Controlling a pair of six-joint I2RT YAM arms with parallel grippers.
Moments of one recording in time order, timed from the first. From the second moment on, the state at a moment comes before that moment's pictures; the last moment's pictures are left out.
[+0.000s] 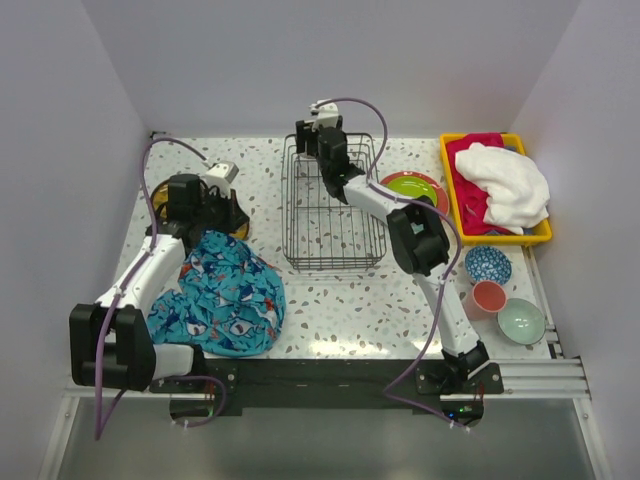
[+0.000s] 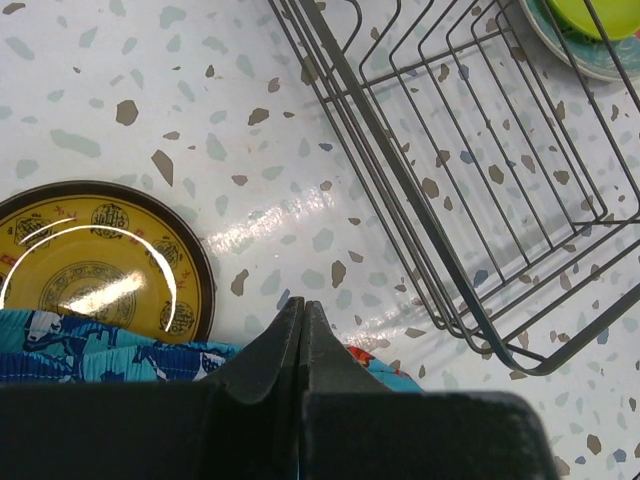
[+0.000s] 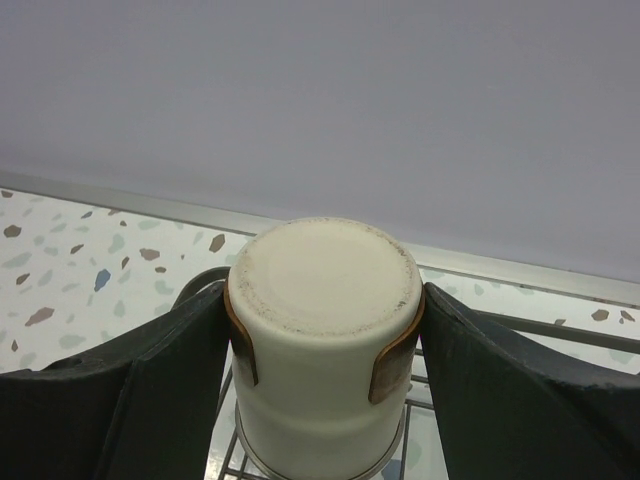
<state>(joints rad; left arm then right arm) -0.08 1.30 0.88 -0.21 0.46 -0.02 0.57 2.46 2.01 0.43 0.32 0.07</state>
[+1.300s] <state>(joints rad) -0.07 1.28 0.80 -0.15 0.46 -0.03 0.57 2.37 1.76 0.51 0.33 0.05</state>
